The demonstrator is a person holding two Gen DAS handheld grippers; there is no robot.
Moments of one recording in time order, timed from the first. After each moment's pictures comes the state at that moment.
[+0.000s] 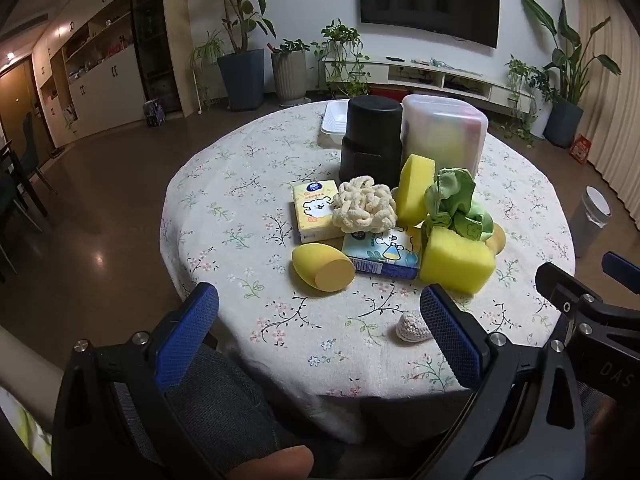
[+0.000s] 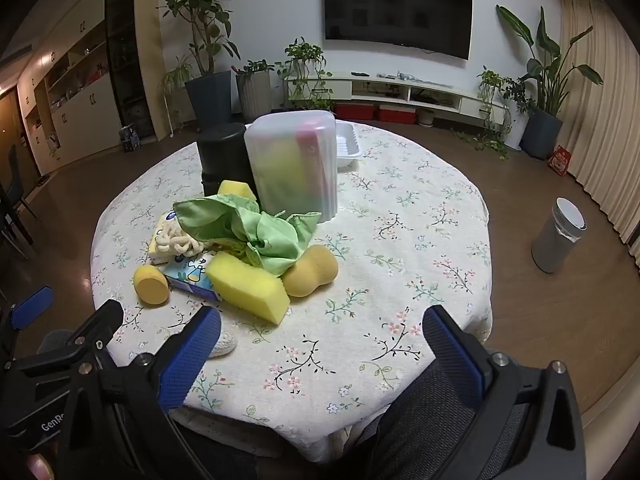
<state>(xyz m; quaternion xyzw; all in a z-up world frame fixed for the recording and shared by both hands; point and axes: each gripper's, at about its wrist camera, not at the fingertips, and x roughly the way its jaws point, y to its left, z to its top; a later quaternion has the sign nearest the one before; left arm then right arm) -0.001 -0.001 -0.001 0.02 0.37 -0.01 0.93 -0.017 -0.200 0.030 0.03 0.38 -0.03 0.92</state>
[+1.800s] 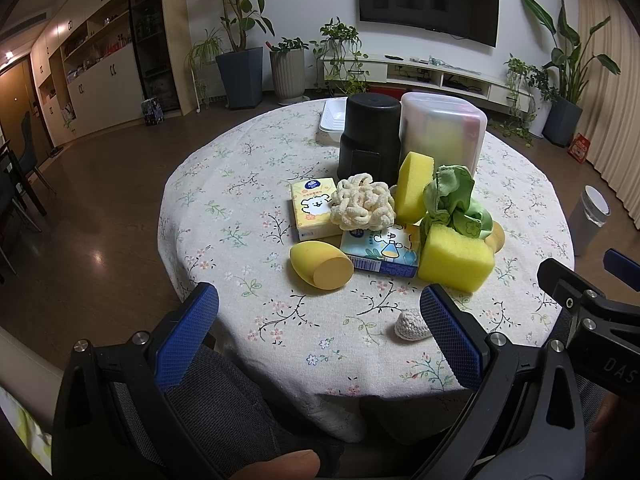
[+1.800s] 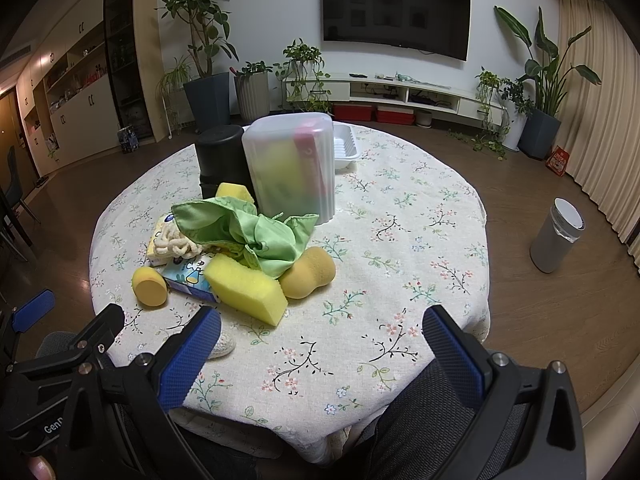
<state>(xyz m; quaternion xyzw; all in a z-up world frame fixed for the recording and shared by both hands) 0.000 -0.001 -0.001 0.02 0.37 -0.01 0.93 -0.017 -0.201 0.030 0.03 0.38 -0.03 0.92</state>
